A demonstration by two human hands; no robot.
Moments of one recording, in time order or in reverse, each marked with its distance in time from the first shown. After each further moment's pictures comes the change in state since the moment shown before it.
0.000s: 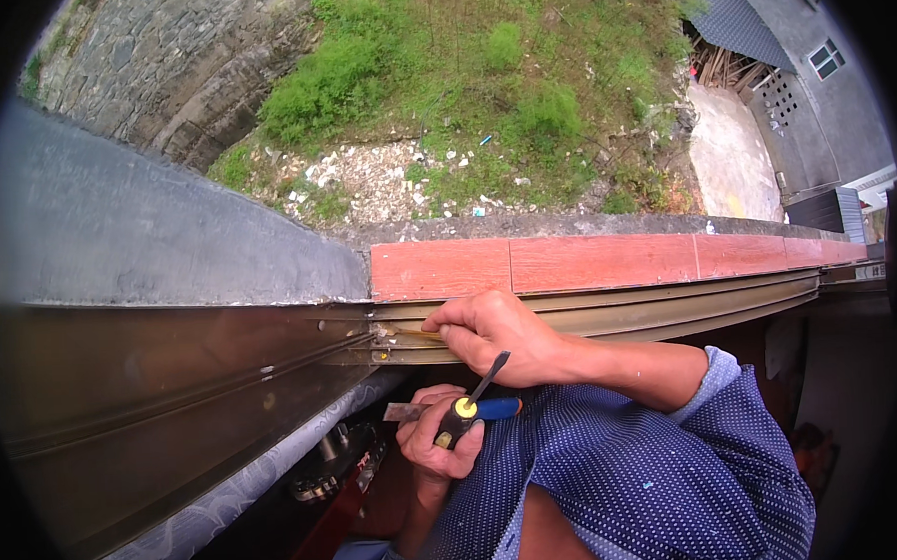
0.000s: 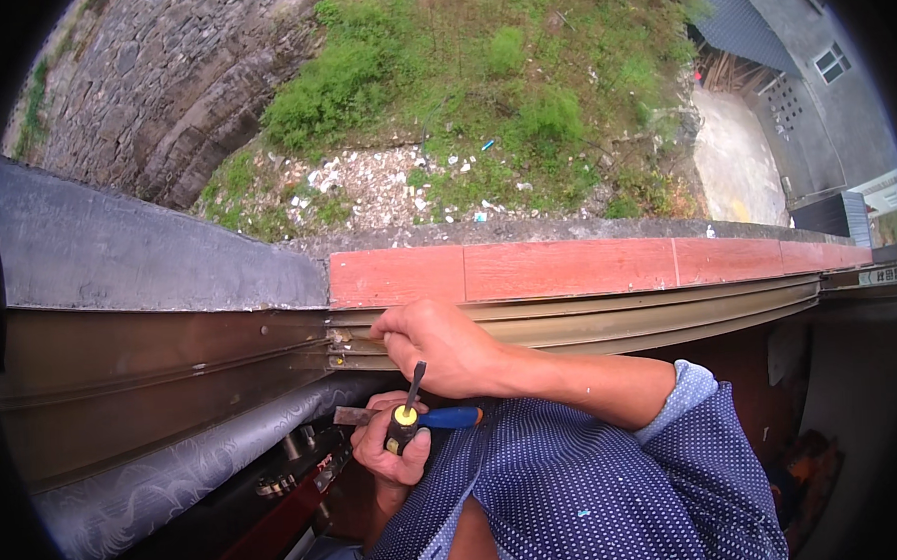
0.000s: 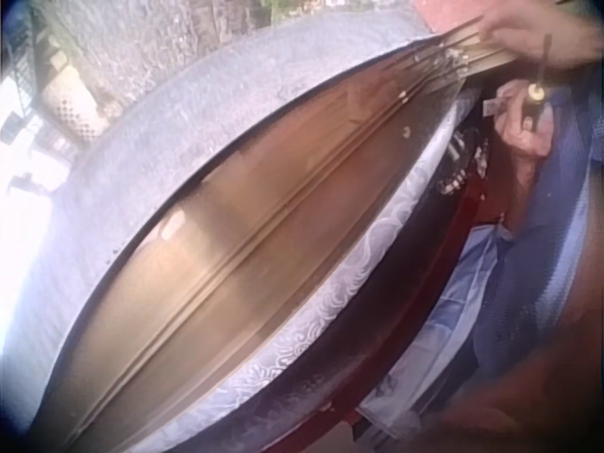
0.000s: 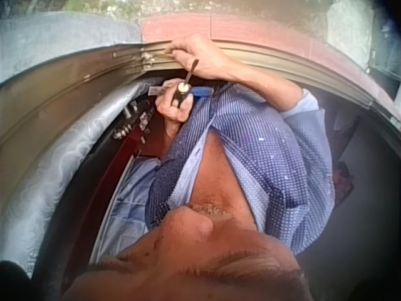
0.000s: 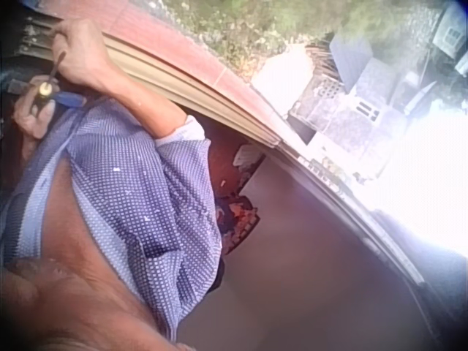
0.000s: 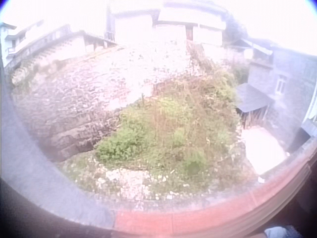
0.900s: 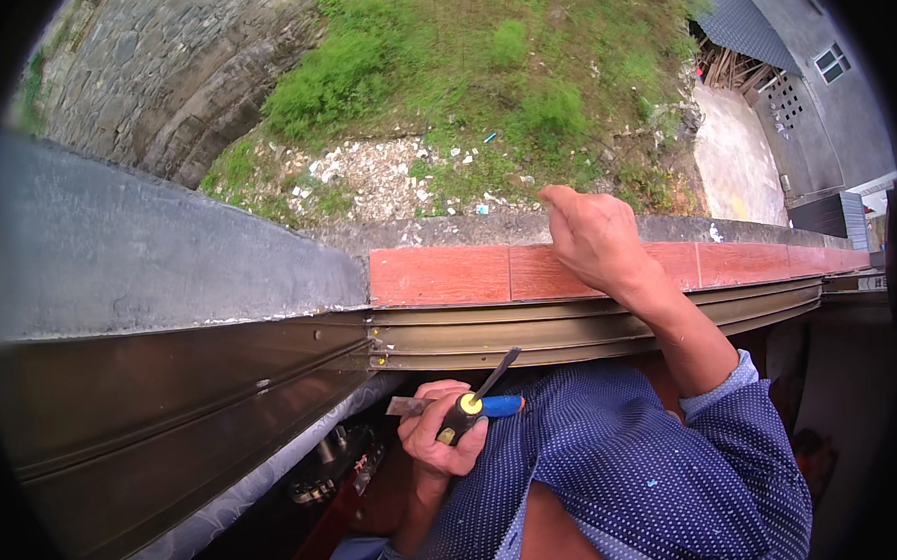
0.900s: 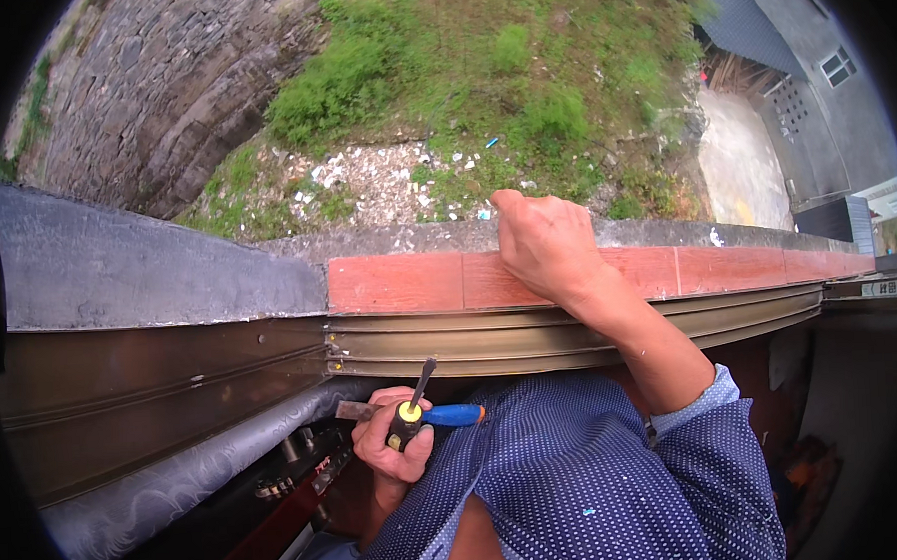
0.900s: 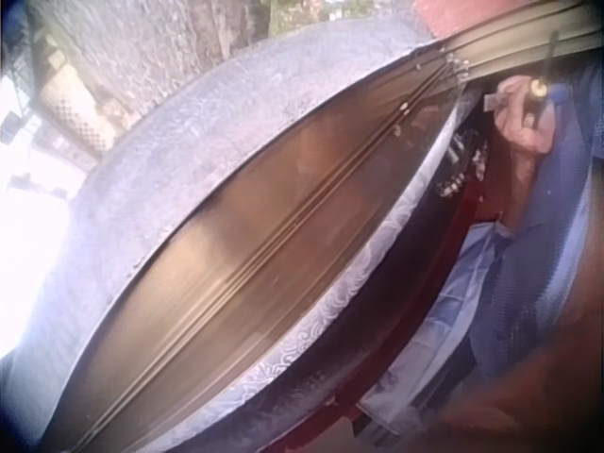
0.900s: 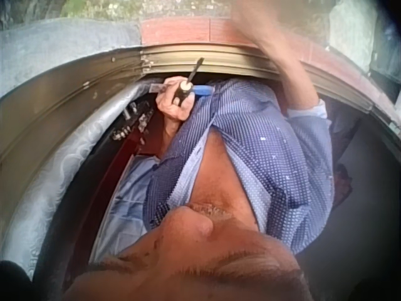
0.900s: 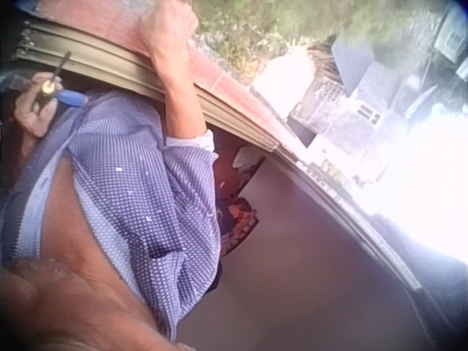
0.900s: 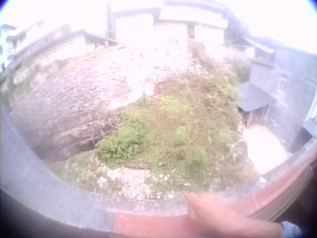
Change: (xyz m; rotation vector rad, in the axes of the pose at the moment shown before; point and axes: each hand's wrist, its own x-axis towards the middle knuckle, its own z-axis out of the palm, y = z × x) left_hand 0.012 -0.003 0.011 -0.031 0.006 0.042; right_hand 0.003 0.044 -0.107 -0.861 0.649 -0.231
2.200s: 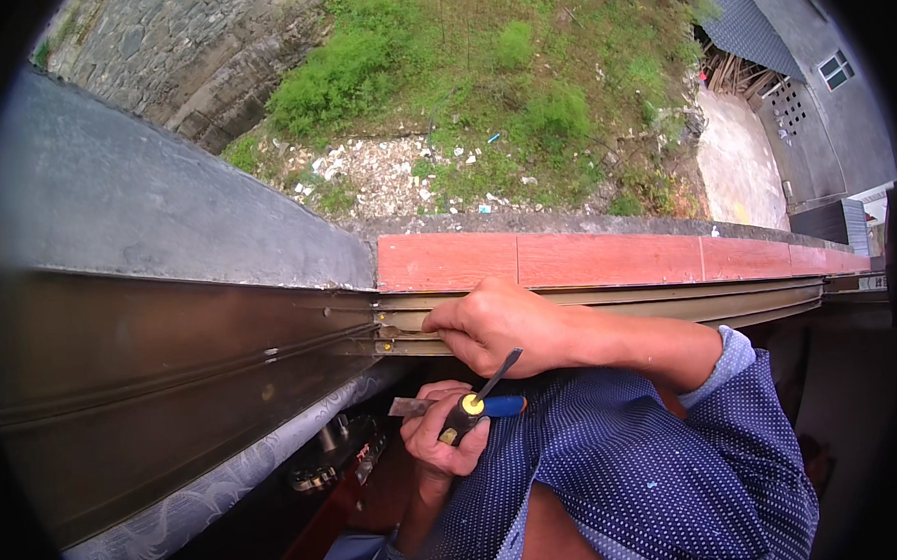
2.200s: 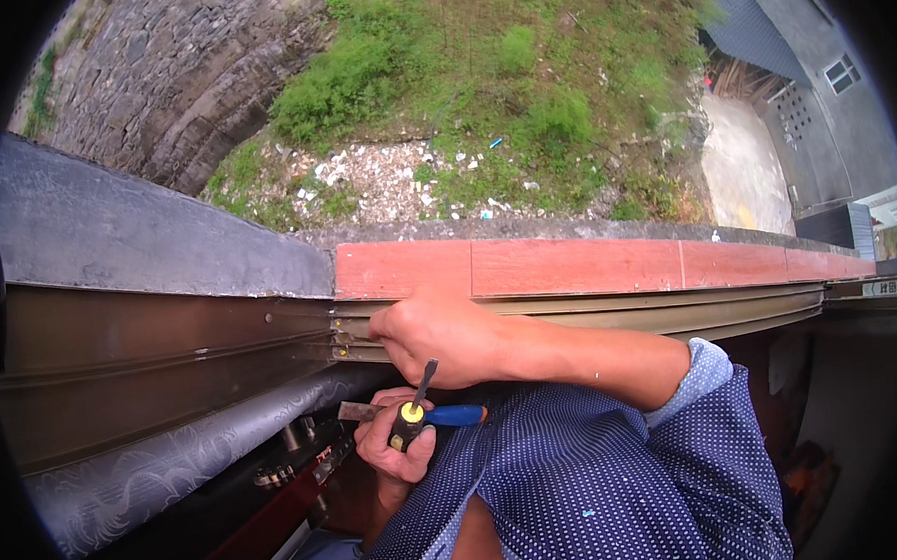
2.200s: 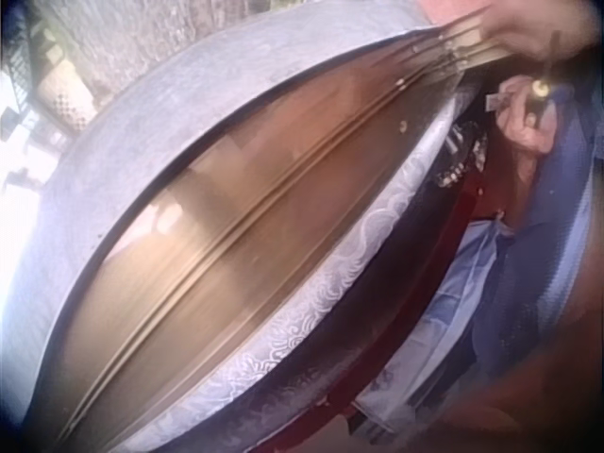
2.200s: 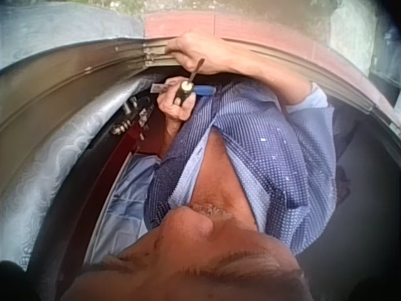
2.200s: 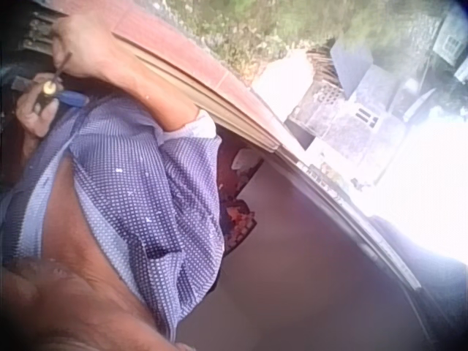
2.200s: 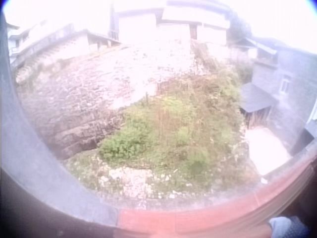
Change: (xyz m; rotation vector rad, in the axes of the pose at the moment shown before) left_hand -0.016 0.005 -0.007 0.001 0.017 -0.044; right_hand -0.009 -0.104 0.017 0.625 -0.690 -0.222
